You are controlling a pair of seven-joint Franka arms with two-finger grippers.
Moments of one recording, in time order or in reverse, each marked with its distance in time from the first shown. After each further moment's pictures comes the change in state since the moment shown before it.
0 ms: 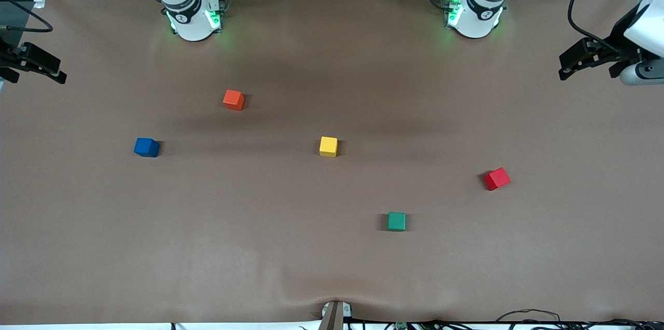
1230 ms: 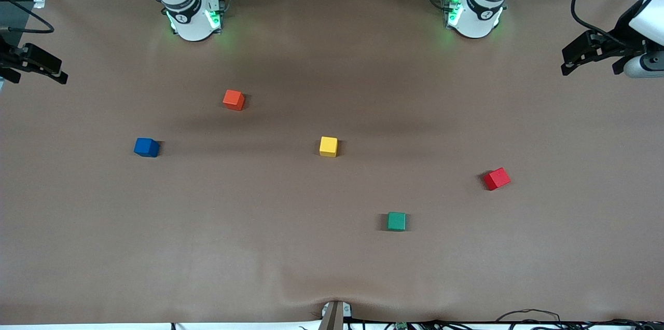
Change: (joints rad) left arm 0.000 -0.003 -0.001 0.024 -0.009 -0.018 0.028; right arm 0.000 0.000 -0.001 -0.006 0.000 0.000 0.000
